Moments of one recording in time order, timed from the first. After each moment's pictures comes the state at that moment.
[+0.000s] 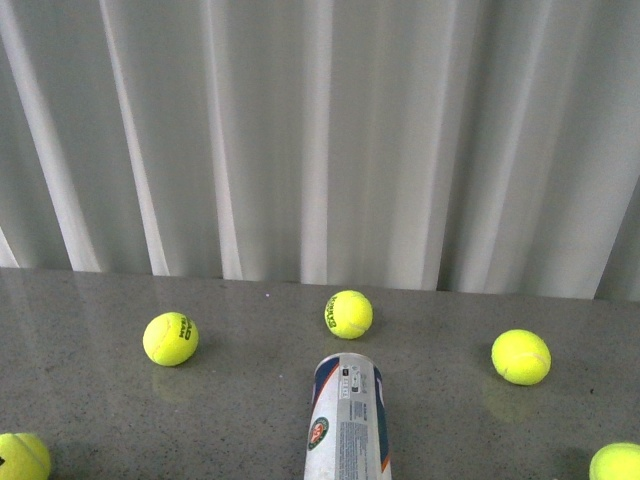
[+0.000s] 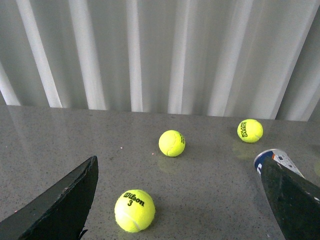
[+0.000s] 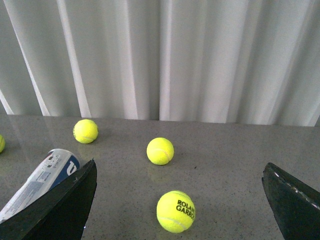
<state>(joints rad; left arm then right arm) 0.00 0.00 0.02 0.00 0.00 0.00 0.00 0.01 0.00 0.00 0.00 0.00</state>
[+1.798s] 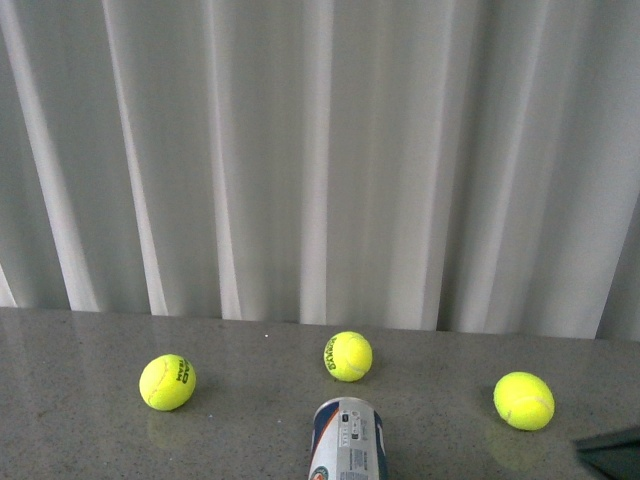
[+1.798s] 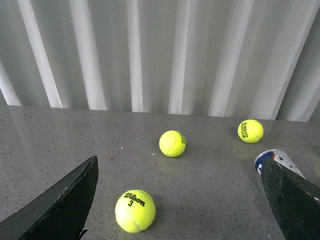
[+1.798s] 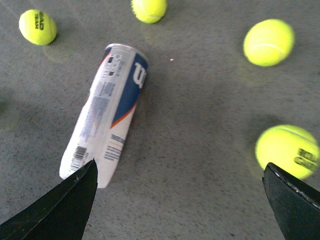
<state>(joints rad) 0.00 0.00 0.02 0.00 0.00 0.00 0.21 1.19 0.56 -0.05 -0.14 0.14</state>
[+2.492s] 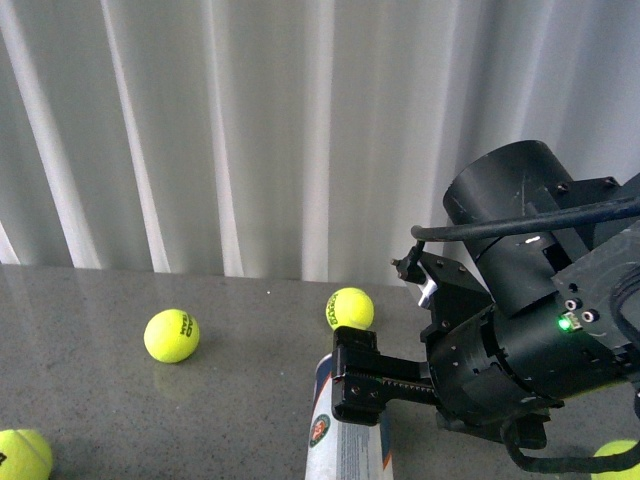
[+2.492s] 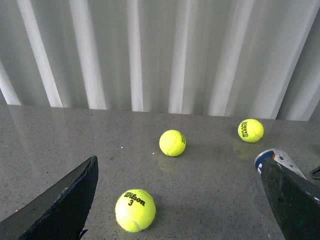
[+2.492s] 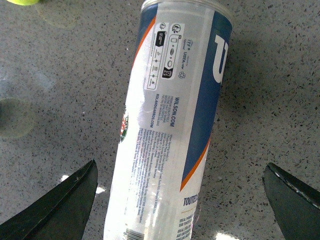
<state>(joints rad) 0.00 0.00 0.02 0.00 0.00 0.00 0.42 1.90 1.04 -0.08 -0.16 0.40</state>
